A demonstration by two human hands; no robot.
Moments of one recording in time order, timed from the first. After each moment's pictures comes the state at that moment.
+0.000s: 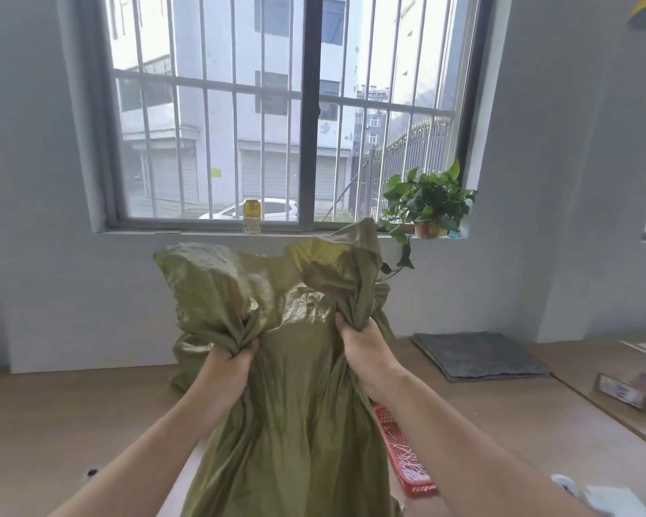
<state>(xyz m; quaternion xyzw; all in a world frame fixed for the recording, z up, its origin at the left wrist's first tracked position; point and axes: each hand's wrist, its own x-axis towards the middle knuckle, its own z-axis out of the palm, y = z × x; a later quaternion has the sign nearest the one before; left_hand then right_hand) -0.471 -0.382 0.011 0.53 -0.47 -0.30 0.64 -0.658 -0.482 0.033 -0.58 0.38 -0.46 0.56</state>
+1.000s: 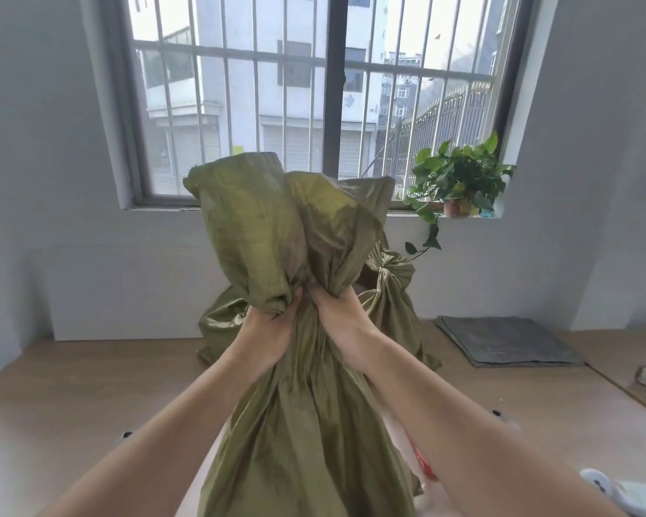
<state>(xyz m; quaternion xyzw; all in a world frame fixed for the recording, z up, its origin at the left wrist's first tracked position) -0.493 -0.400 0.043 0.56 -0.52 -0.17 0.62 -0.599 -0.458 0.060 -0.63 0.27 -0.45 0.57</state>
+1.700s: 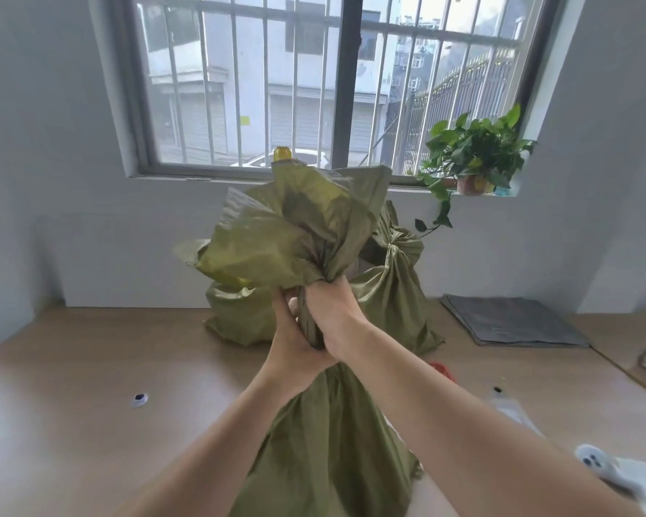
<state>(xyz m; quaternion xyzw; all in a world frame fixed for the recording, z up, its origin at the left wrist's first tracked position) -0.510 -0.402 -0.034 0.52 -0.50 -0.26 0.64 -0.571 -0.440 0.044 -0.59 0.36 -0.42 0.59</state>
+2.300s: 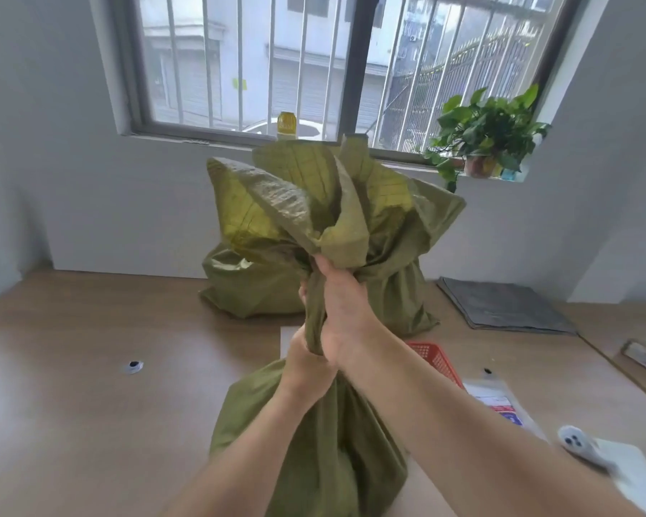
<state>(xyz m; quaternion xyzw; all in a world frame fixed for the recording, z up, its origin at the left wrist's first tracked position) -0.522 -0.399 -0.092 0.60 -0.44 -0.32 0.59 -0.558 -0.408 0.033 -0.36 0.35 -0.48 0.72</state>
